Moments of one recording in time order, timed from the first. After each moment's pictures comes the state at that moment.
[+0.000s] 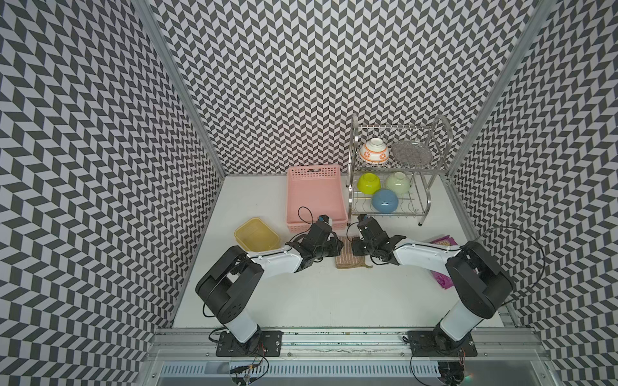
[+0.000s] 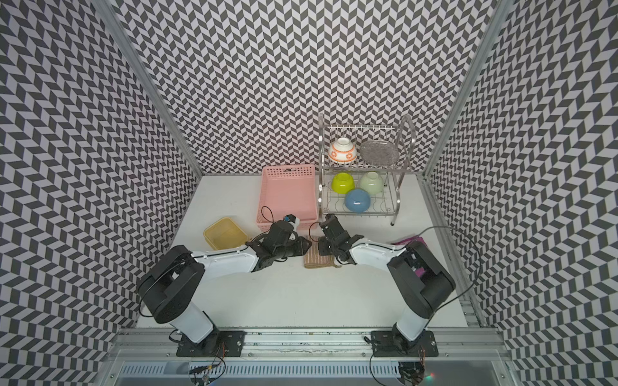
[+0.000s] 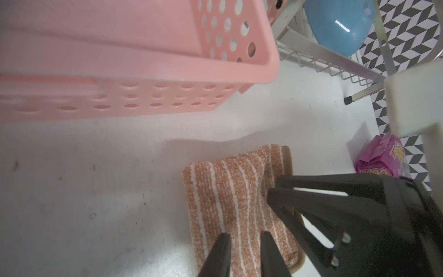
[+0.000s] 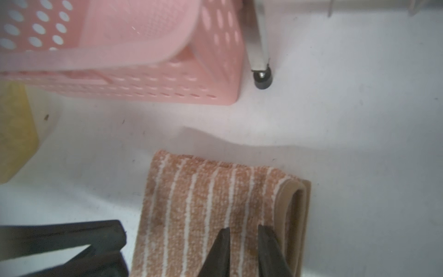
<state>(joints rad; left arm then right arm) -0.72 1.67 0.82 0.13 0.12 -0.71 0.64 1.69 0.89 -0.11 0.05 0.50</state>
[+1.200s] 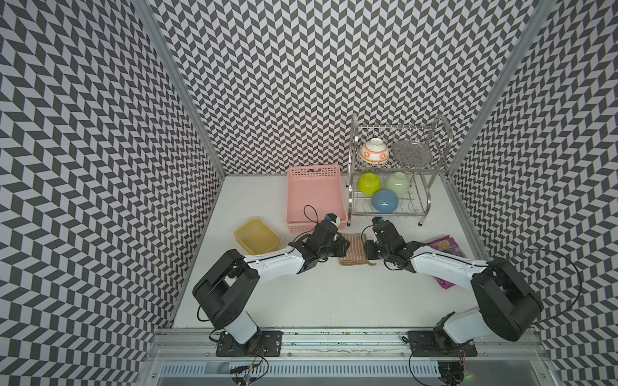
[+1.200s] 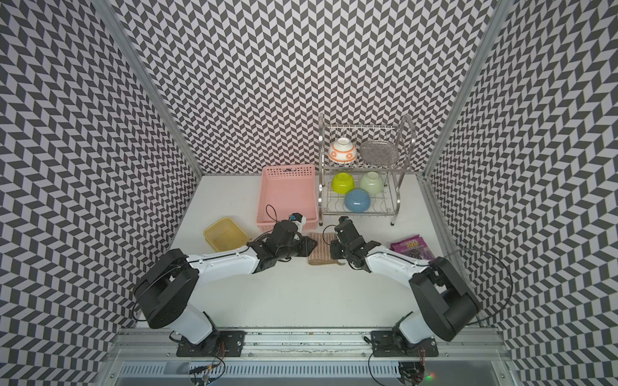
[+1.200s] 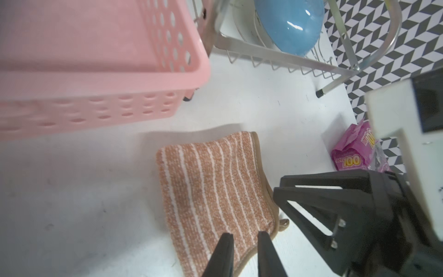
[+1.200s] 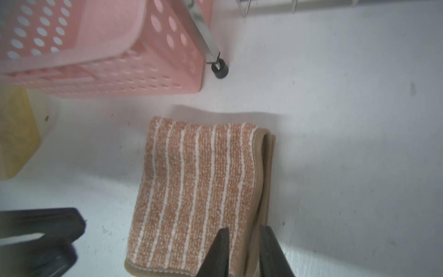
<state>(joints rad) -0.78 1.62 0.86 0.11 0.11 -0.68 0.61 1.49 0.73 -0.14 0.04 0.50</state>
